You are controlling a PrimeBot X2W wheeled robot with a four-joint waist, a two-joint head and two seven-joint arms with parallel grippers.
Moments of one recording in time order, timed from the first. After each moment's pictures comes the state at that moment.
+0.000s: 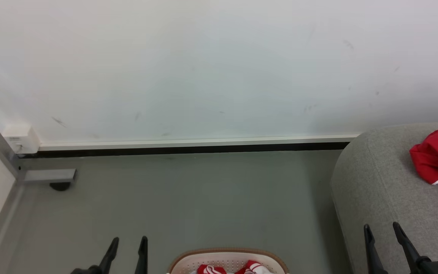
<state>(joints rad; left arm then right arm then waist) 0.05 0.19 -0.27 0.15 -0.37 0.08 -0.26 0.00 -0.05 -0.01 0.26 0.15 0.13 -0.26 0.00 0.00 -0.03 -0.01</state>
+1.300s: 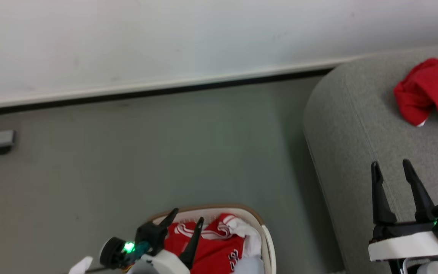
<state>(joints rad) -0.23 0.07 -0.32 0.47 -0.09 -0.12 -0.20 -0.17 -0.05 0.00 0.17 0.20 0.13 -0.26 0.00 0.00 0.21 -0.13</state>
